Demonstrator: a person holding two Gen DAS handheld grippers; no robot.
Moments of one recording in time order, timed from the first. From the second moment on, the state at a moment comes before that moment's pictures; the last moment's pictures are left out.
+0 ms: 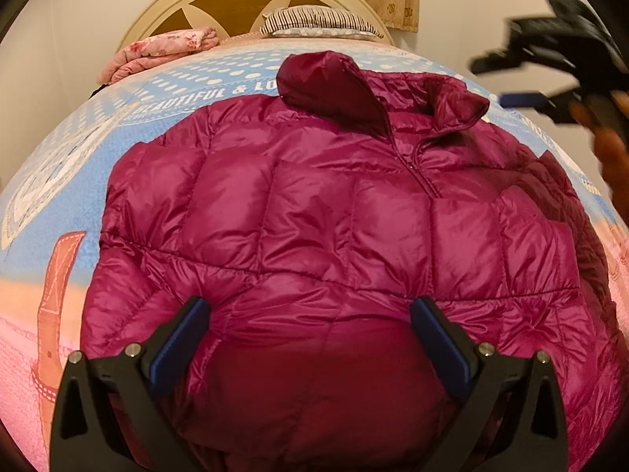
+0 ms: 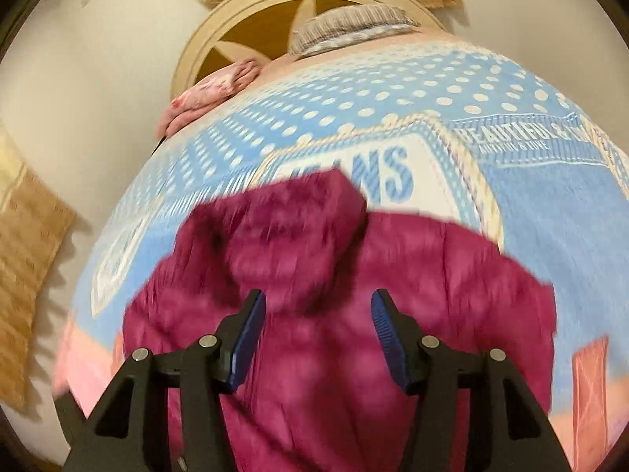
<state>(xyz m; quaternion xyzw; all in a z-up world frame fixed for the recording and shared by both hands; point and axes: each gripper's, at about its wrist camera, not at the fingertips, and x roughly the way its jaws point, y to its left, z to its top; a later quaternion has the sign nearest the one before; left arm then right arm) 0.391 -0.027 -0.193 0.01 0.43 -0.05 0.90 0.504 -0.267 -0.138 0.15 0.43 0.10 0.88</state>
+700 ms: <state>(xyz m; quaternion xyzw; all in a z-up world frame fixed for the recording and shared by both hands) 0.391 -0.027 -0.193 0.01 0.43 -0.06 0.90 0.556 -0.250 -0.158 -0.01 0.47 0.05 0.88</state>
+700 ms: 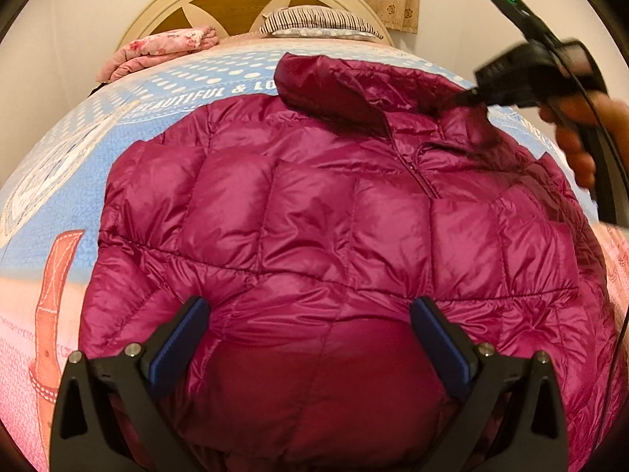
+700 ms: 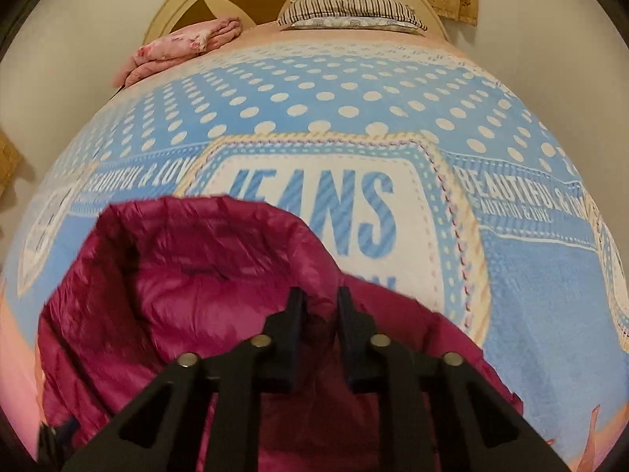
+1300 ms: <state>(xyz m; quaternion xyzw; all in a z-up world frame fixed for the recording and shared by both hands) 0.448 -0.006 -0.088 0.01 0.32 -0.02 0.95 0.515 -0.288 -0.213 0.05 0.43 0.07 0.90</state>
